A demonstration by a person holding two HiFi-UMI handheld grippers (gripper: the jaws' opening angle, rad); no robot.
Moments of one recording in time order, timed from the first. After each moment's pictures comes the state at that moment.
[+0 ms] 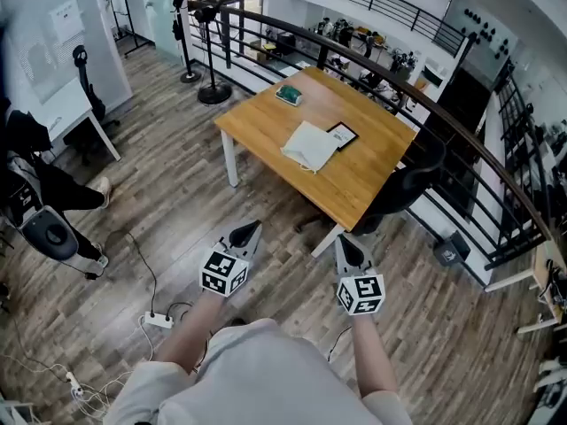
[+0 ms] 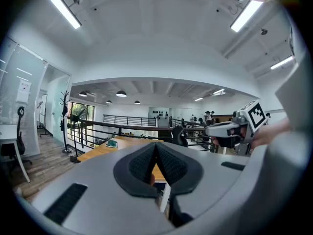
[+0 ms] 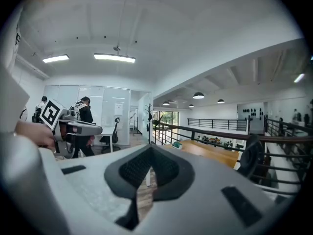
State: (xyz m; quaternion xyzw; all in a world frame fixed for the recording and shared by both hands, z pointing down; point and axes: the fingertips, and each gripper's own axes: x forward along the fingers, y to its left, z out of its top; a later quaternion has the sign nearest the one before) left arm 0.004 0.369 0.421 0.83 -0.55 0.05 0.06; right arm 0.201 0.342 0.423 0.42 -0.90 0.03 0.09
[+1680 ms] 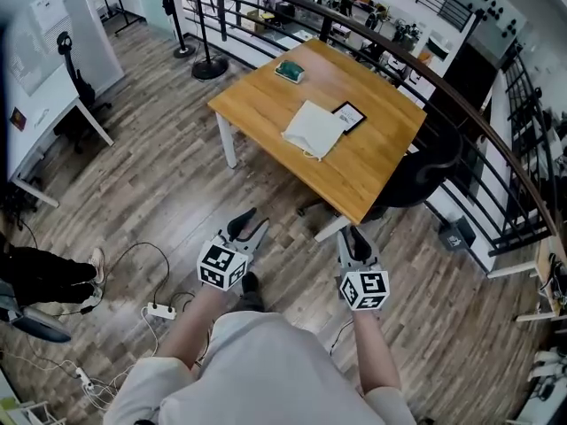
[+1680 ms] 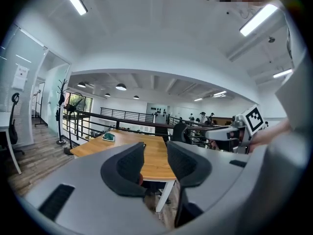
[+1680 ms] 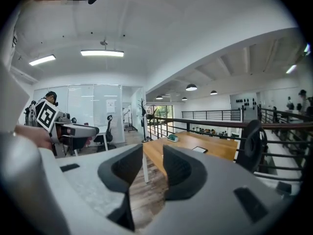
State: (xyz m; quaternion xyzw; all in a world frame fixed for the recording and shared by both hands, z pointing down) left arm -0.023 0.290 0.466 0.84 -0.53 0.05 0.10; right arm 0.185 0.264 0.471 0.45 -0.89 0.08 0.09
